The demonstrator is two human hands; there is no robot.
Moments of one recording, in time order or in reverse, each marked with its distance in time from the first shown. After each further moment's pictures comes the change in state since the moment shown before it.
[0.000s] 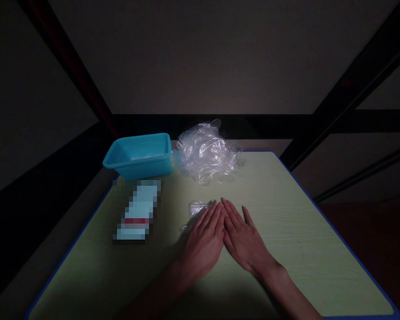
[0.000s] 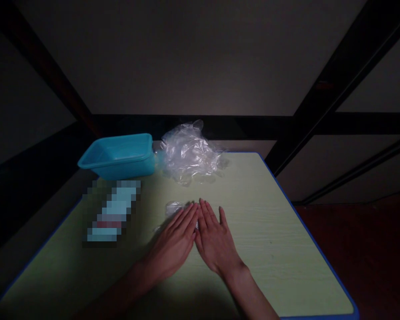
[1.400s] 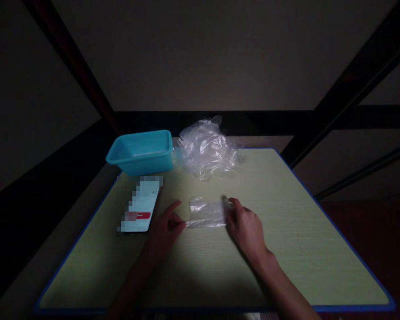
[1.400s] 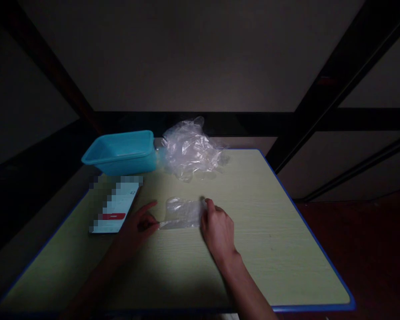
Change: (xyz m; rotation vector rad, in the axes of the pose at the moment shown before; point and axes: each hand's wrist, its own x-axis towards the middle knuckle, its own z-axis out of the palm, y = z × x) left_hand -0.041 -0.060 -0.027 -1.006 0.075 -0.842; right_hand 0.014 -0.004 -0.015 0.218 0.103 0.435
